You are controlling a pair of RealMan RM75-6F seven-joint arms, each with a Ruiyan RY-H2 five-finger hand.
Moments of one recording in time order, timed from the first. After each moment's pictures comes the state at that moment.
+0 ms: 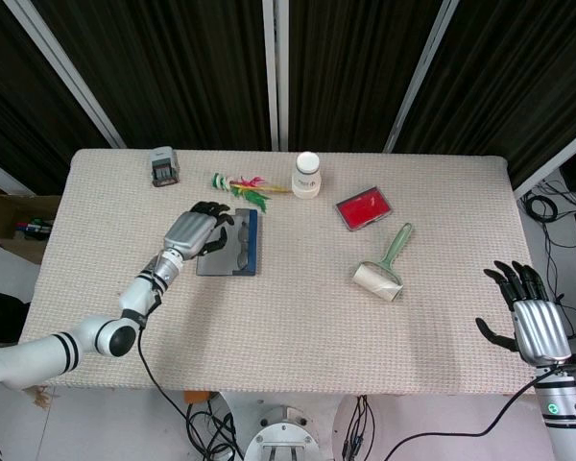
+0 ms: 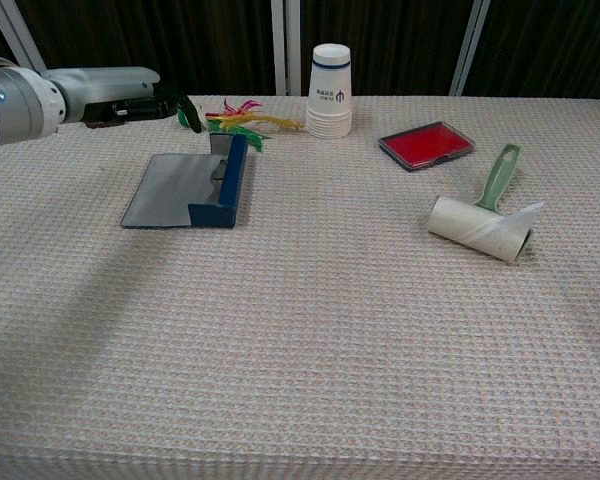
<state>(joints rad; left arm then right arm) -0.84 -1.49 -0.25 -1.34 1.04 0.70 0.18 0.12 -1.17 0.04 -1.58 -1.53 1.46 0.08</state>
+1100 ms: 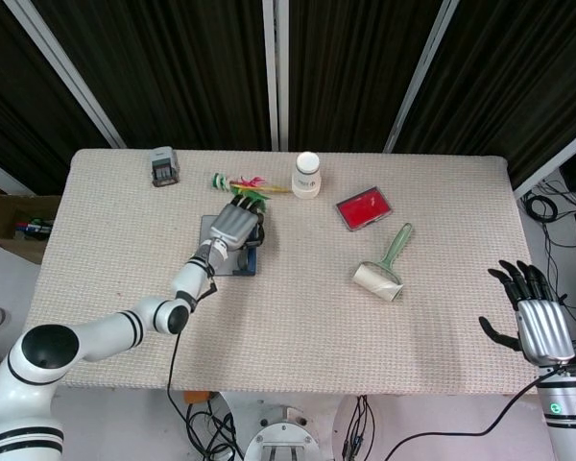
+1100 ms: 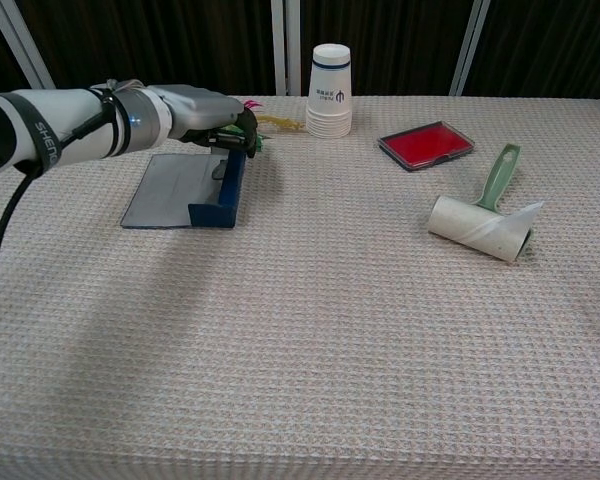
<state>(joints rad) -1.10 -1.73 -0.19 -1.03 0.79 0.63 0.50 0.11 -1.18 0.05 -1.58 -1.52 1.46 0.09</state>
